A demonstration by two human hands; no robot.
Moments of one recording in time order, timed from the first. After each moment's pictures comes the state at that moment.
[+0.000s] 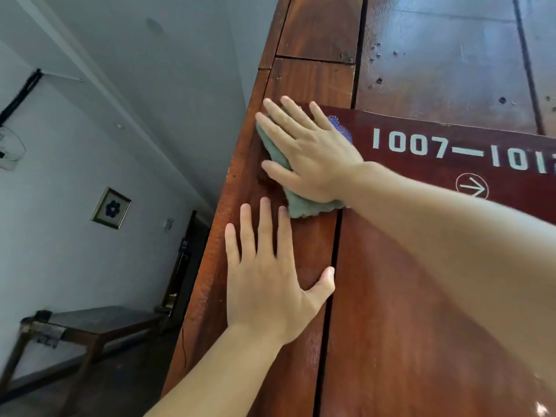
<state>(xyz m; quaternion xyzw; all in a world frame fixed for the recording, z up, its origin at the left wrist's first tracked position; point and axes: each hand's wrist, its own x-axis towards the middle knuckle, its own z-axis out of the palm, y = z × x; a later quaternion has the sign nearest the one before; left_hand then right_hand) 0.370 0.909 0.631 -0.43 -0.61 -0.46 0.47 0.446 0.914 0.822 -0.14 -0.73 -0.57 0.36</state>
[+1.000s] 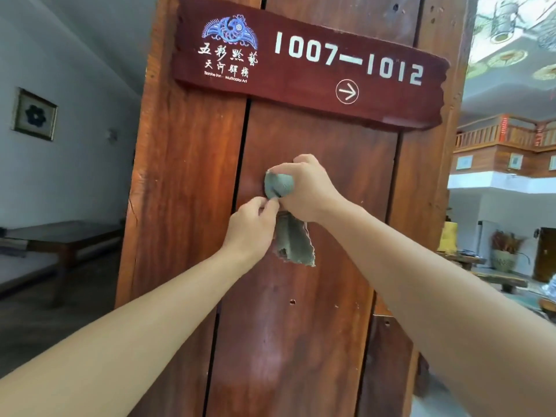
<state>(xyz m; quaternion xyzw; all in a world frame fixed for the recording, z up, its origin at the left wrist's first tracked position) 0.492 0.863 0.572 -0.57 -0.48 -0.65 -0.09 0.603 0.896 0.651 -0.36 -0.84 -0.08 0.39</state>
